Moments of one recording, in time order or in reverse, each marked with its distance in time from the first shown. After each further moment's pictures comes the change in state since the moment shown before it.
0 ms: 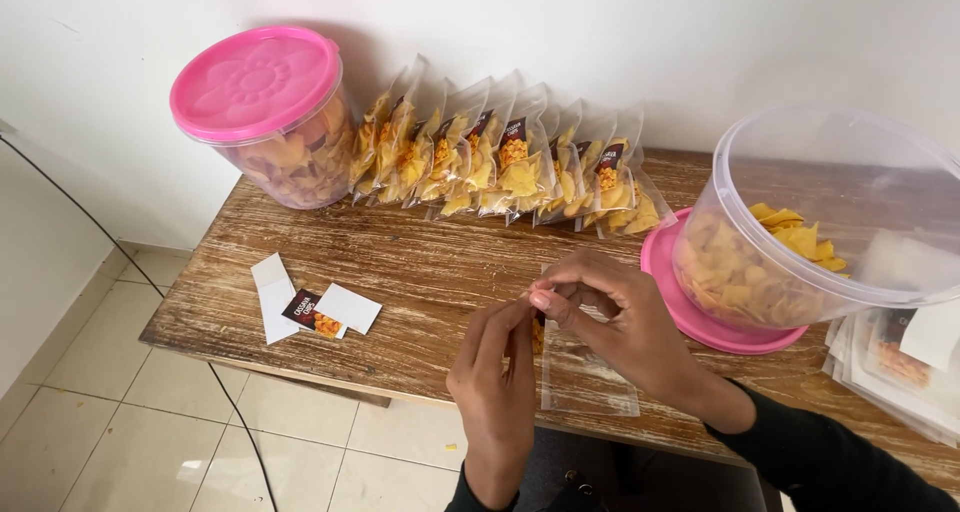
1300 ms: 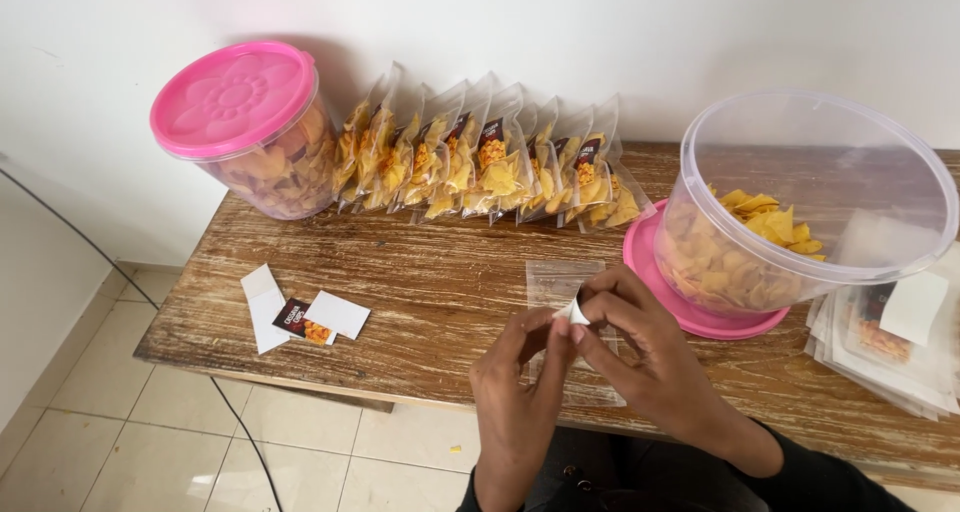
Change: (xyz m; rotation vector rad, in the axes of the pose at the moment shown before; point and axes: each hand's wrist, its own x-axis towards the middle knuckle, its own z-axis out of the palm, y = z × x) left_hand 0.002 0.038 0.004 -0.267 -0.243 -0.131; right_hand -0.052 0.011 -0.016 -0.084 0.059 0.018
